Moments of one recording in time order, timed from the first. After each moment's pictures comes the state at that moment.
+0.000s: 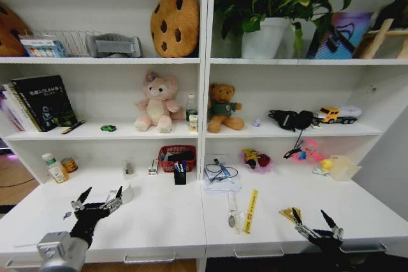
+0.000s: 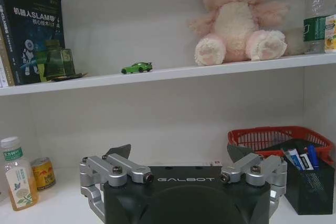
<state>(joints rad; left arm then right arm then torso) 1.94 -1.14 -0.88 -2.50 -0.47 0.27 -0.26 -1.99 1.07 0.89 1.97 0.57 0.29 0.08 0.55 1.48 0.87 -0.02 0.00</state>
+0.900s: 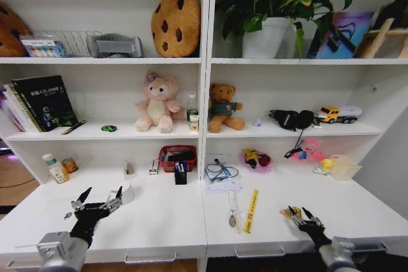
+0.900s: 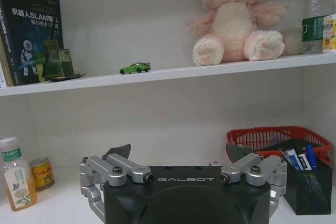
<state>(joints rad) 1.94 -1.14 -0.88 -2.50 -0.47 0.27 -0.26 -1.79 0.98 0.79 1.80 0.64 0.04 0.07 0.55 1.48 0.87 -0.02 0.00</state>
